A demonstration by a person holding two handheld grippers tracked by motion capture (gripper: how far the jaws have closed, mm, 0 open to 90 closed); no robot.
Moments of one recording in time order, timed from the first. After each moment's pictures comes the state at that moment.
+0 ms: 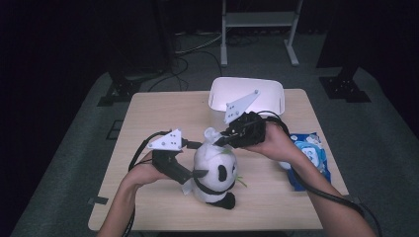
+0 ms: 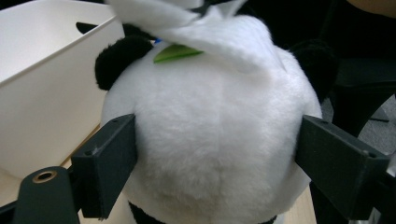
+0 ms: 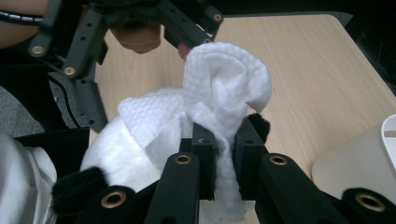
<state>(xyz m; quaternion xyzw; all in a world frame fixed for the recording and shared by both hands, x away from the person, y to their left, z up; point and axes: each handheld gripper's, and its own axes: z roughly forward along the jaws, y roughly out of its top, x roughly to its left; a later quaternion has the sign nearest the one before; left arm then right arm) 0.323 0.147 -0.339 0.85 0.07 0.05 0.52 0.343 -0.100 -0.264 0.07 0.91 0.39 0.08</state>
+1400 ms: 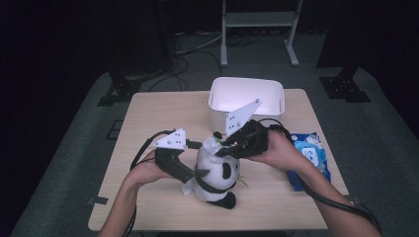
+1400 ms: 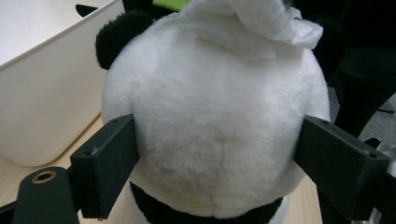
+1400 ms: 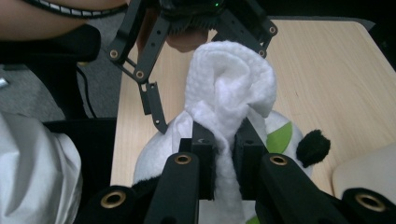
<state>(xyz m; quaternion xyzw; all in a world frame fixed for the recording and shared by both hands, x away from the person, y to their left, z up) 0.326 0.140 -0.340 0.87 0.08 0.05 0.49 0.319 -0.099 -0.261 0.04 0.92 0.38 0.07</state>
